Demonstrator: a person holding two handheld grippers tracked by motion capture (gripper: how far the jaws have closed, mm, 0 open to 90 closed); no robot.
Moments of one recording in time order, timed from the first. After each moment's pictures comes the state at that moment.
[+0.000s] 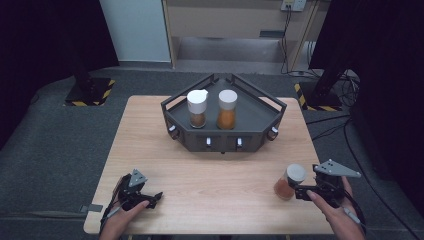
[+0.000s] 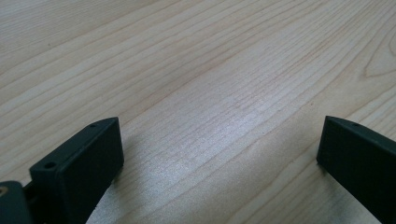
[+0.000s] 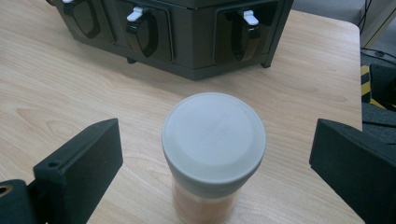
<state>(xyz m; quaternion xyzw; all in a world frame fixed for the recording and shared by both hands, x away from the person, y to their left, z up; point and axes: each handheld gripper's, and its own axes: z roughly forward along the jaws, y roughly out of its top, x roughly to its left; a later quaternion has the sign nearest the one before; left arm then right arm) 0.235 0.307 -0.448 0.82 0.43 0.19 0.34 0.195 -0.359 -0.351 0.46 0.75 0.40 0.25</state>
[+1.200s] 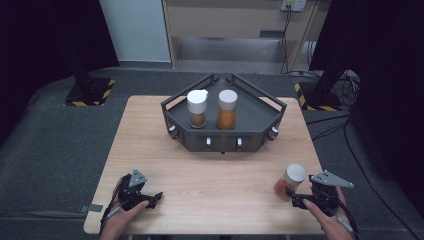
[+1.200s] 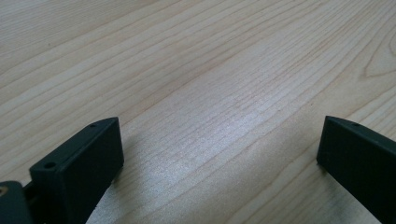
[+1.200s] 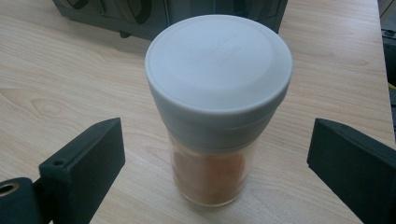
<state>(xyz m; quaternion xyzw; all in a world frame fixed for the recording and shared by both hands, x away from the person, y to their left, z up) 0.235 0.307 -0.448 0.82 0.43 0.19 0.34 0.191 -0.361 -0.391 0.48 0.75 0.40 0.23</state>
